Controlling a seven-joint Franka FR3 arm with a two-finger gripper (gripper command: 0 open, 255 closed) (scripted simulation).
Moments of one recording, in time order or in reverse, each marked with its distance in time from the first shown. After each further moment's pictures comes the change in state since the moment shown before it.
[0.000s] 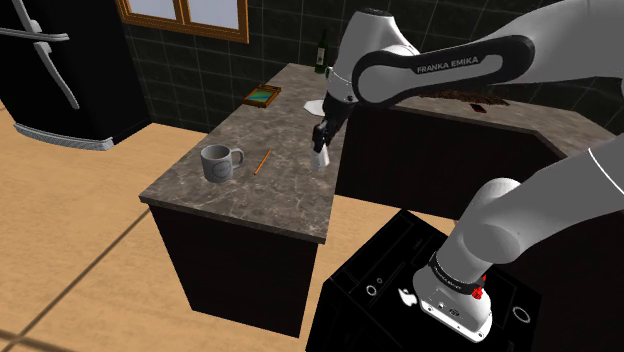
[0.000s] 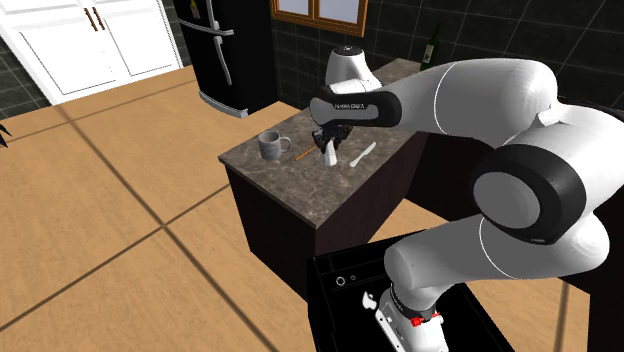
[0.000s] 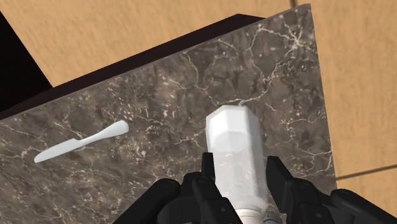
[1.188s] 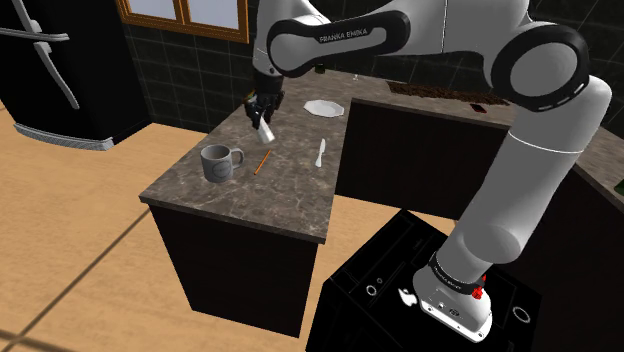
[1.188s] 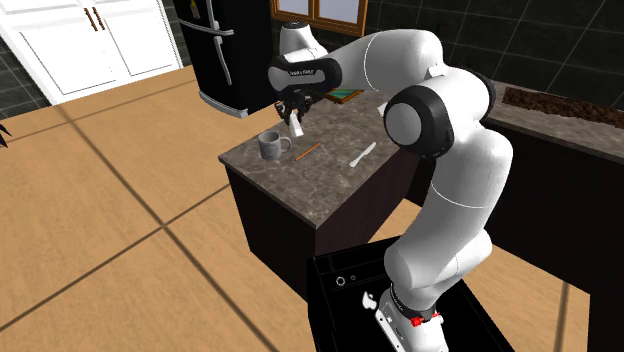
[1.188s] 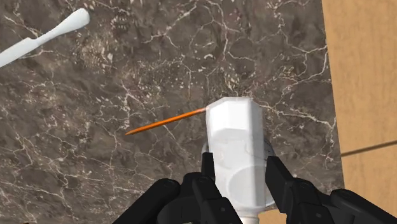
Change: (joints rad) arm 0.006 0.590 0.089 0.677 -0.141 -0.102 0.159
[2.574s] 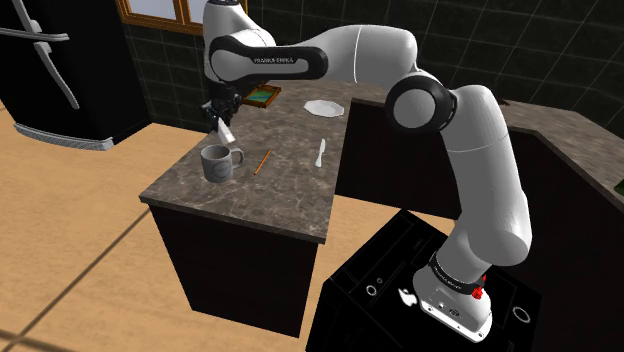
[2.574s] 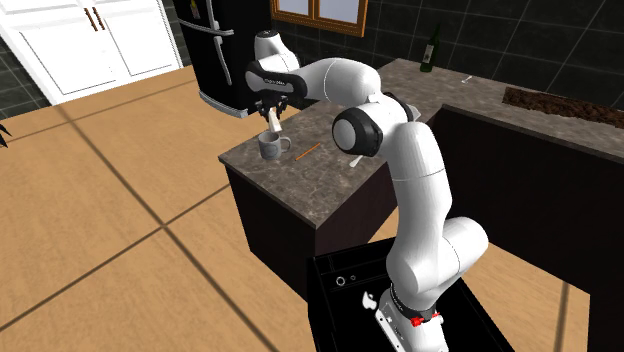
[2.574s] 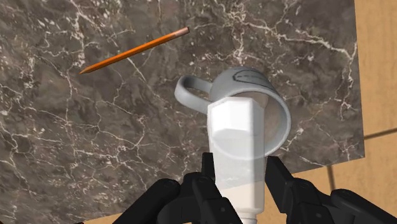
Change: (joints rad) arm 0.119 0.556 -0.016 0.700 -0.126 -0.160 0.062
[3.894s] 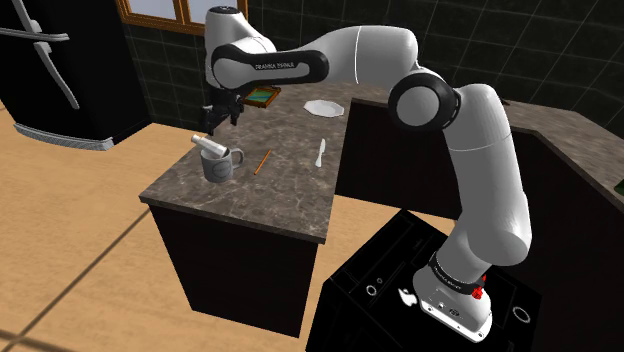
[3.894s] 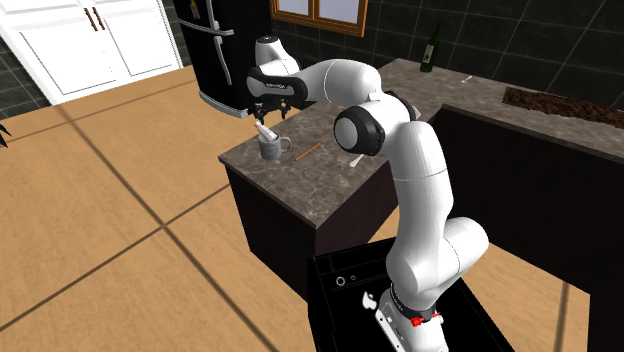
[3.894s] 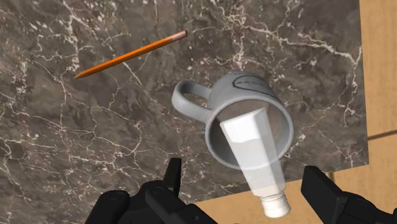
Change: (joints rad) arm -0.006 -0.021 0.001 -0.073 -0.001 0.052 0.009
